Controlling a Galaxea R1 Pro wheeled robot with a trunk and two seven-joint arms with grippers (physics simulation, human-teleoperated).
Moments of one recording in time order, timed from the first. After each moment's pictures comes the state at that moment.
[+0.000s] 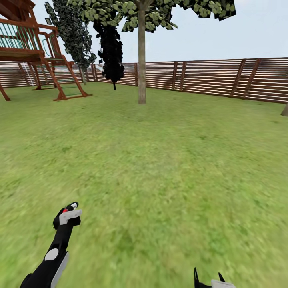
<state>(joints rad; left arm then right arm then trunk) -0.38 0.11 0.11 -0.77 0.03 -0.44 0.10 -0.27 -0.01 0.17 -0.14 -0.18 -0.94 -0.18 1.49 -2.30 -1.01</state>
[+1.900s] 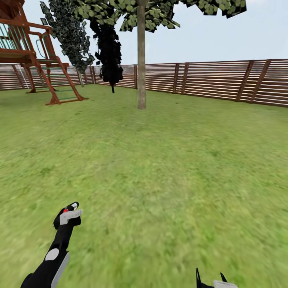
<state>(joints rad) -0.38 0.11 0.11 -0.77 0.03 -0.44 0.10 -0.27 -0.02 0.17 -0.14 -0.18 -0.94 -0.18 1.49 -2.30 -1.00</state>
